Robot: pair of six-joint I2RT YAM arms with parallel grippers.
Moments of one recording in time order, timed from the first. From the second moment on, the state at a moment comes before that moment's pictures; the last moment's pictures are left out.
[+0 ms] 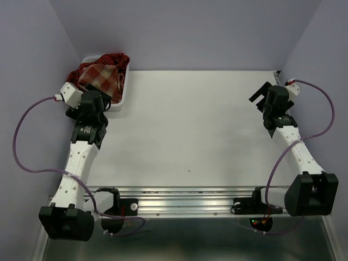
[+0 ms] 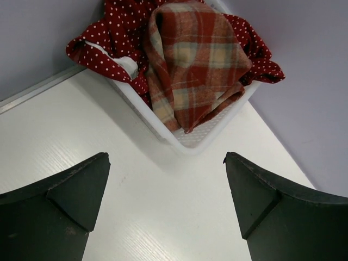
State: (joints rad) left arm -0.08 1.02 1.02 -0.35 -0.60 -0.74; right arm 0.00 1.22 0.98 -0.18 0.39 0.59
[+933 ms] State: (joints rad) left arm 0.26 2.07 1.82 -0.28 -0.22 -0.48; right arm 0.00 1.37 1.09 -0.17 0.17 0.45
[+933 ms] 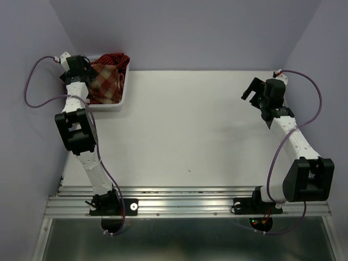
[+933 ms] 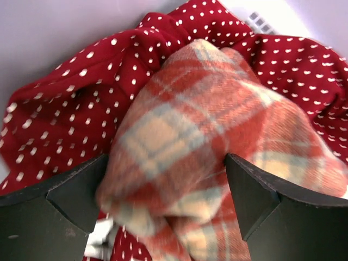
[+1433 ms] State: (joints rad) left arm 0.26 2.17 1.94 -0.29 -0.13 -0.42; right arm 0.00 1.41 1.09 -0.17 0.11 0.47
